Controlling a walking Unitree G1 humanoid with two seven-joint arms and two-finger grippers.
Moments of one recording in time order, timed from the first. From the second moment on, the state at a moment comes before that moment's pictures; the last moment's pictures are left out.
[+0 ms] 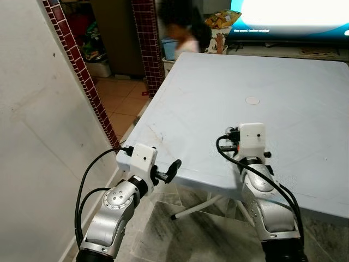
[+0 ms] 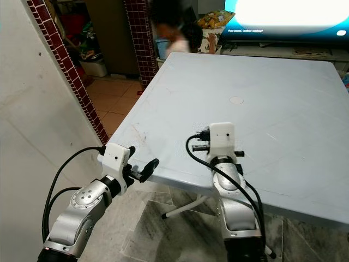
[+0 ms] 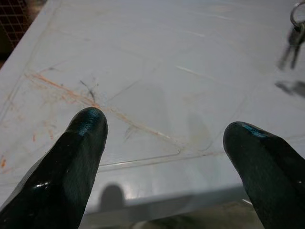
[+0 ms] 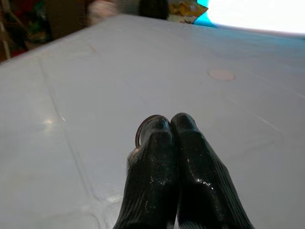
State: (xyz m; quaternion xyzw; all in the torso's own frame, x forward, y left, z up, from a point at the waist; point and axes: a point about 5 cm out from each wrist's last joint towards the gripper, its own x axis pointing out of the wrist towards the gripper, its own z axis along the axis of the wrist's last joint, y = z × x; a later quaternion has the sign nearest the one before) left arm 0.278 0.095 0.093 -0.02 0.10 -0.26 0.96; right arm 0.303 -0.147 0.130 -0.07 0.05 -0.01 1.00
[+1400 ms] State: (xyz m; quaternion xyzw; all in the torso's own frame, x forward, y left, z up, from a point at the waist) left arm 0.281 0.092 0.097 -0.01 0.09 -0.26 0.96; right arm 0.312 -0.167 0.133 -0.11 0.01 -0.05 0.99
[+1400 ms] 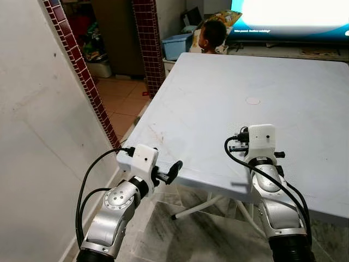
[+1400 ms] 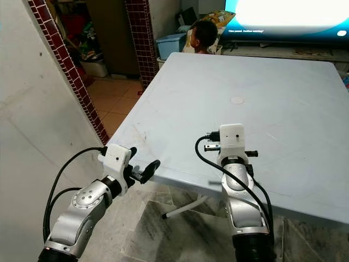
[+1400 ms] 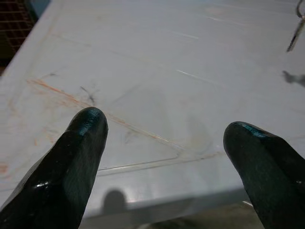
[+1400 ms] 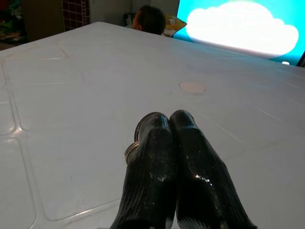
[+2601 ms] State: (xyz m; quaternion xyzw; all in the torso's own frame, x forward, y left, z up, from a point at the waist) left arm 0.292 0.111 0.095 -0.01 0.09 -0.12 0.99; right arm 0.312 -0.158 0.133 -0.09 0.01 -0.01 1.00
